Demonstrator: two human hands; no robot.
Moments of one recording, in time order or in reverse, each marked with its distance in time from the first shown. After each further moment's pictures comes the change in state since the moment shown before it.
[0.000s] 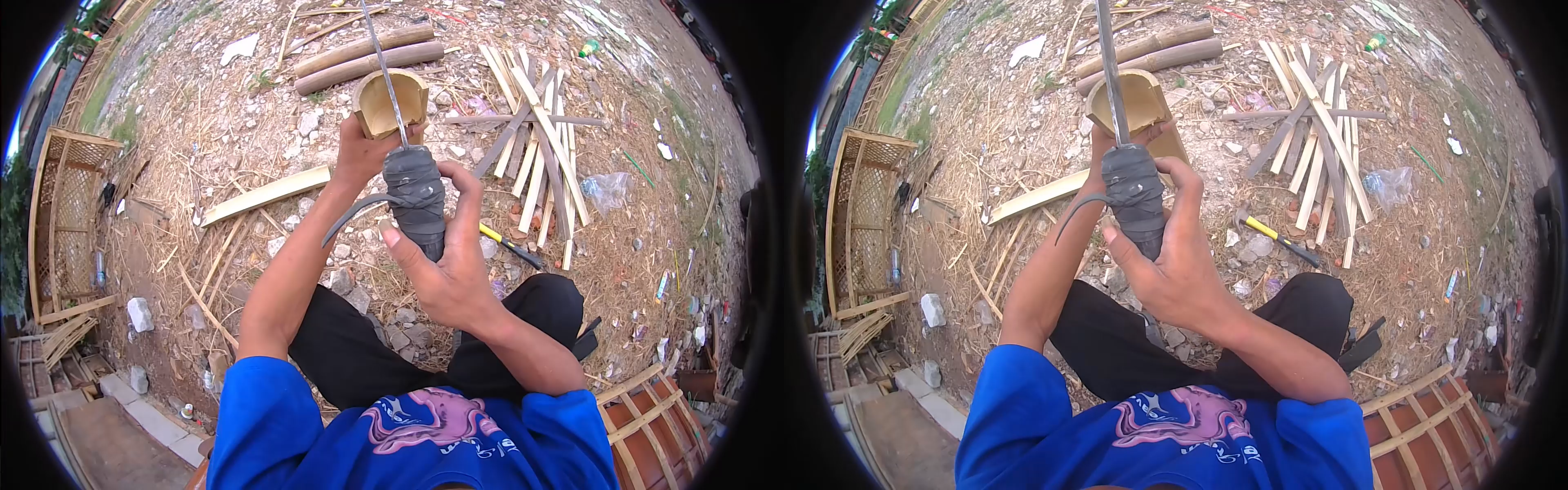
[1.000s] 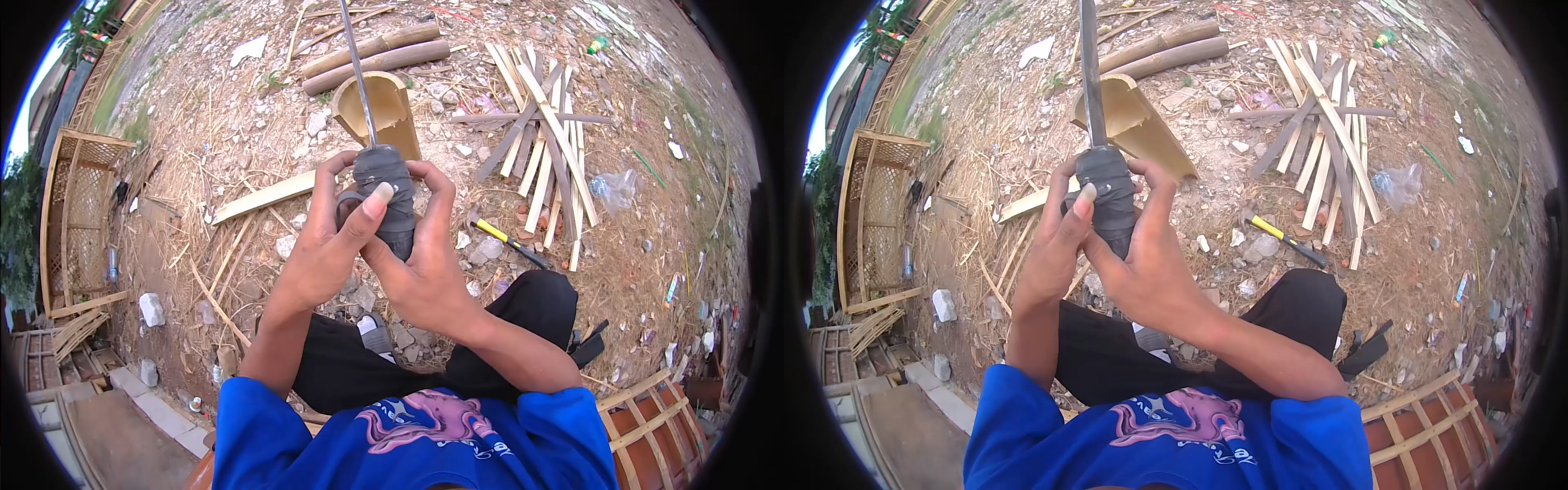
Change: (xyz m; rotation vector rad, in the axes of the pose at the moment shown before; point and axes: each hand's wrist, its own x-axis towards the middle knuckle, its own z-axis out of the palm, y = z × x) left_hand -0.081 0.159 -0.001 -0.152 -0.038 -0.520; right_hand 0.004 -0.003 0.013 0.230 0.002 0.055
